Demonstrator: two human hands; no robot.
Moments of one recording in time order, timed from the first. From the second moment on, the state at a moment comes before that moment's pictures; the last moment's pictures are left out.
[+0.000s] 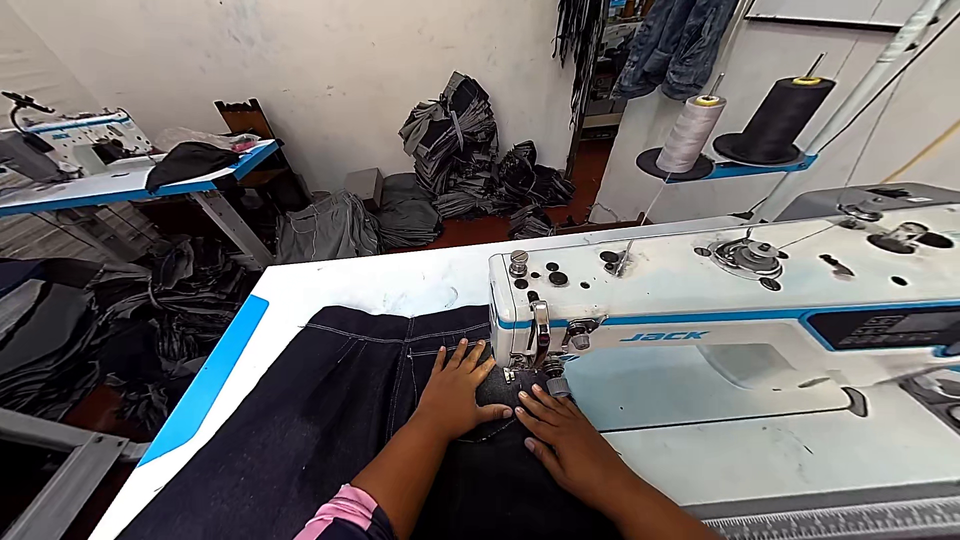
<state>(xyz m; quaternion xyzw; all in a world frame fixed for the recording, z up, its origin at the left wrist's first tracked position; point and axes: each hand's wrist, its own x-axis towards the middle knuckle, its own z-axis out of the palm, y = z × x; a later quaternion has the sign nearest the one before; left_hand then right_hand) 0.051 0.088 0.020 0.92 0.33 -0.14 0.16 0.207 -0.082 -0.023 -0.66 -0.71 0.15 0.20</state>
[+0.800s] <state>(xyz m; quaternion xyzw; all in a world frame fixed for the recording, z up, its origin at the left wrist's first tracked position) 0.049 0.145 0.019 0.97 0.15 -0.19 0.09 0.164 -0.125 -0.051 -0.47 -0.83 -0.05 0.31</state>
